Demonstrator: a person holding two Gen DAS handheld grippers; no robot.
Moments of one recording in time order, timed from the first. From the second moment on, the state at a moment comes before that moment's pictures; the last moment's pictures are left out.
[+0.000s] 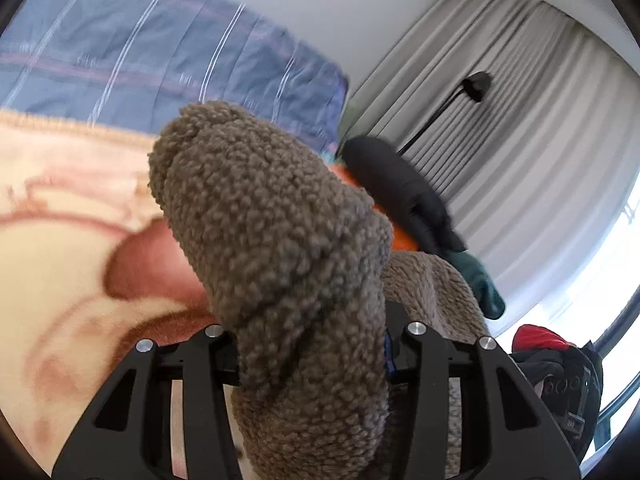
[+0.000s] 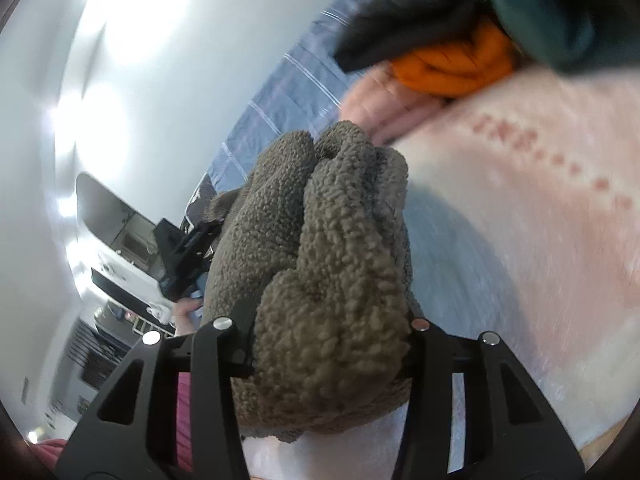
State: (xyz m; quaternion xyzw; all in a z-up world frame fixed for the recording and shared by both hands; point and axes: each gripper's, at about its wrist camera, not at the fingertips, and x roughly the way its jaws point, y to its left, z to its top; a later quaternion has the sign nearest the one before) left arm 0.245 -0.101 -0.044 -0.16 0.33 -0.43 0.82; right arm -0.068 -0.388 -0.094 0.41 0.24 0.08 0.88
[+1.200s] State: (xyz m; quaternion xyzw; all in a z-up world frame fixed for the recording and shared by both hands) left arm 0.471 0.179 -0.092 -0.05 0.32 0.09 0.94; right arm 0.492 -0.091 -0.133 0.19 0.38 0.15 0.89
